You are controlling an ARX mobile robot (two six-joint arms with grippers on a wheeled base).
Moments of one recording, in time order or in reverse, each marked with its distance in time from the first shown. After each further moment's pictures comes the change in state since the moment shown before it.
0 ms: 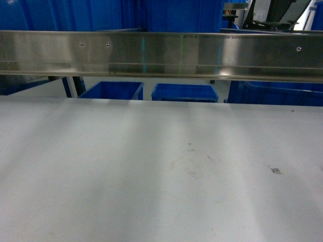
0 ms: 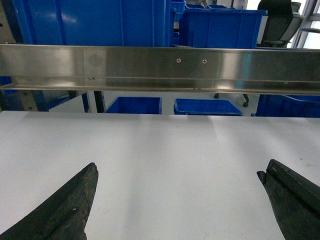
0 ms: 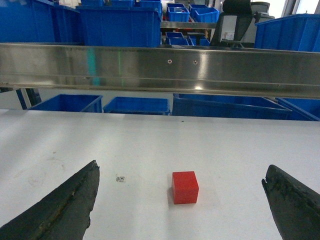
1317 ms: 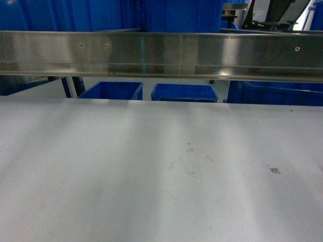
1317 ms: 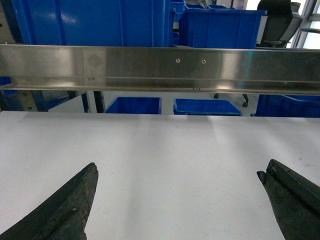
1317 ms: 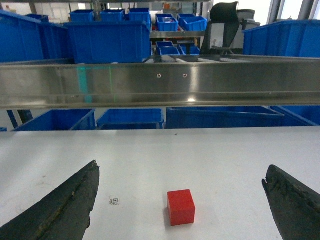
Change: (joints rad) left arm 0.000 0.000 0.000 0.000 0.000 0.000; right arm 0.024 0.377 -0.003 0.406 0.071 0.040
